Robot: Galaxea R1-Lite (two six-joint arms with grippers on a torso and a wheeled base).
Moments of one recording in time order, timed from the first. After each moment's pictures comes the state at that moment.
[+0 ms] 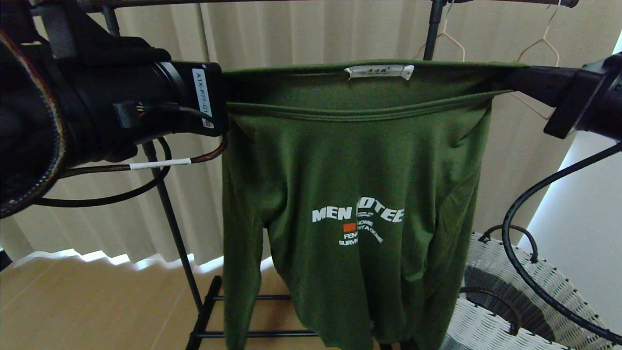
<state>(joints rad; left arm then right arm) -0.71 1.43 -1.22 -0.17 0.35 0.03 0.43 1.32 -1.05 -0.34 0.09 -0.03</state>
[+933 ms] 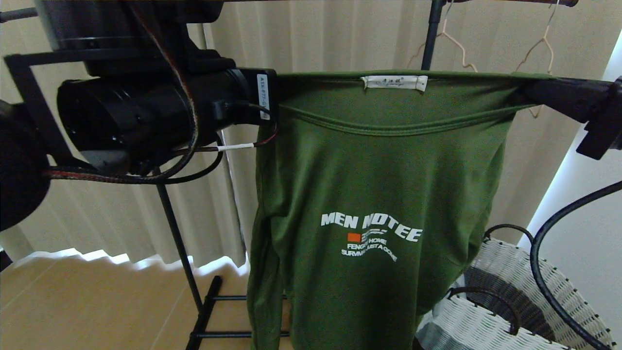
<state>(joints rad) -0.69 1.62 -1.33 -0.28 0.35 0.04 0.43 1.23 -0.97 -0.32 0.13 -0.03</state>
